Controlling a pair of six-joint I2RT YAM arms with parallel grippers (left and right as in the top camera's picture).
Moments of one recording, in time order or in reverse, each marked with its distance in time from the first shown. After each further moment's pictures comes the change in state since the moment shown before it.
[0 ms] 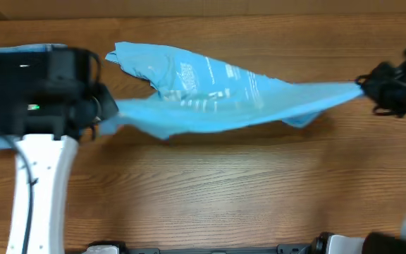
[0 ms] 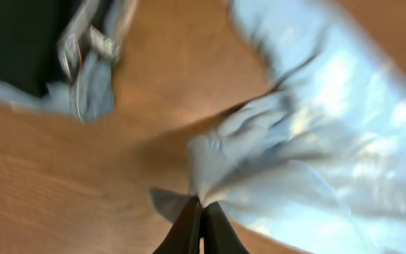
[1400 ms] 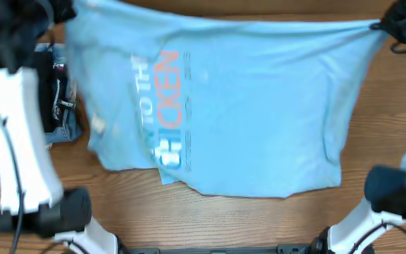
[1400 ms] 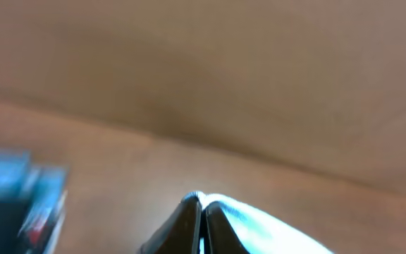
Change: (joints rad) left arm 0.148 0.464 0.724 0.286 0.307 0.180; right arm 0.009 0.453 0.579 0.099 -0.039 -0.100
